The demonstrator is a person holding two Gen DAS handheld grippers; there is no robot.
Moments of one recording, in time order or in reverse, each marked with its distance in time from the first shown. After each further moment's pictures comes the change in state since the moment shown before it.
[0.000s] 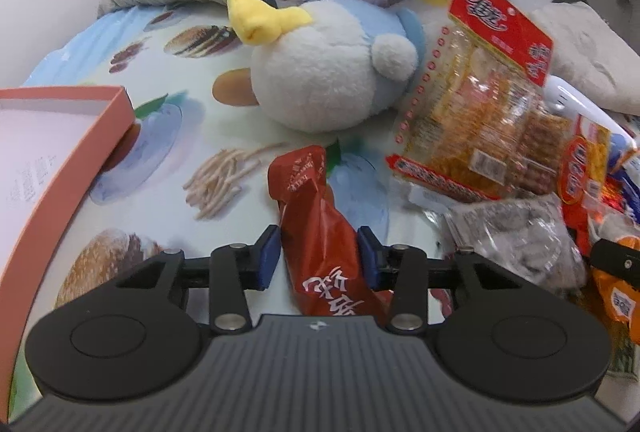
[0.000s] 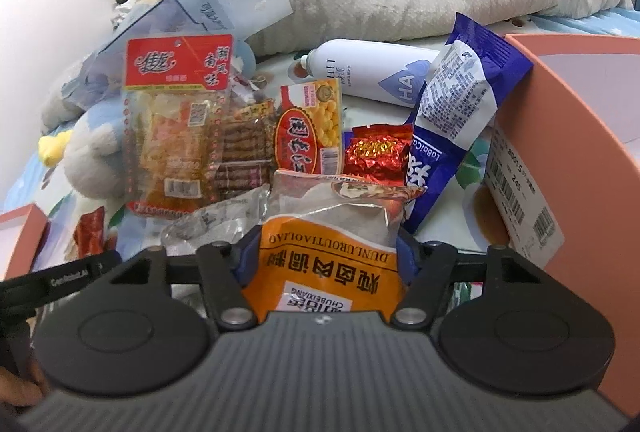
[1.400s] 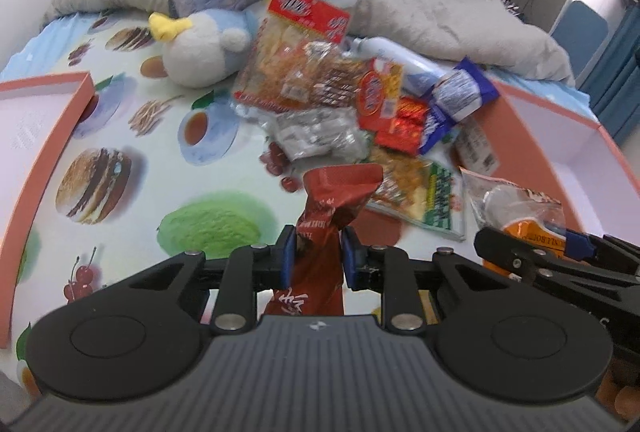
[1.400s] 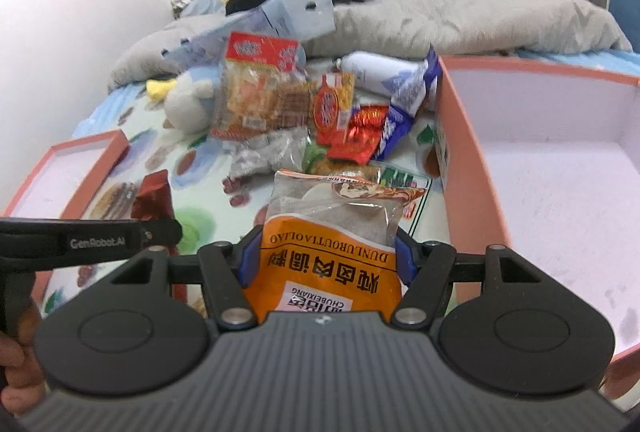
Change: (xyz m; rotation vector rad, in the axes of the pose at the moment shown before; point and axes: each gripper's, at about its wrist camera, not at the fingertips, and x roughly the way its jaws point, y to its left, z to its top) left arm -0.171 -0.056 -0.066 0.094 0.046 -0.252; right arm -0.158 -0.017 -0.053 -0.150 -0.040 0.089
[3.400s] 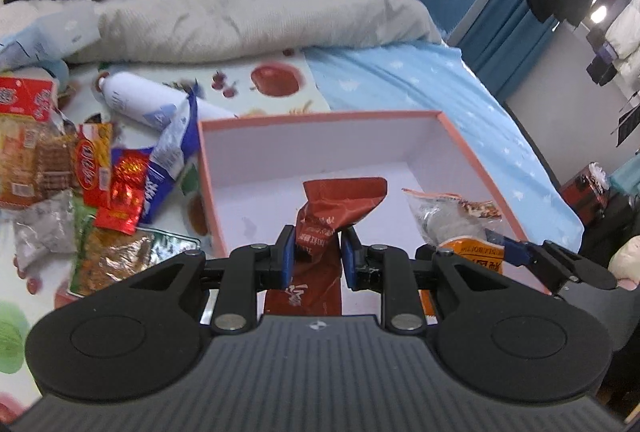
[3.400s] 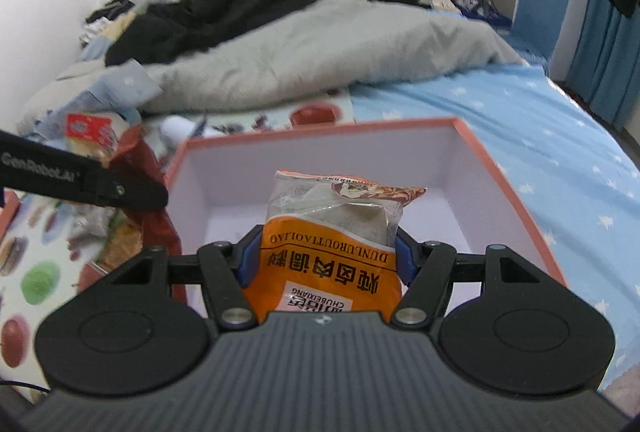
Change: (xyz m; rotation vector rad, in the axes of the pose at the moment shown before) left arm 0.048 -0.255 0.088 0.196 0.136 -0.302; right arm -0.036 -0.199 0.049 0.073 -0.001 -0.244
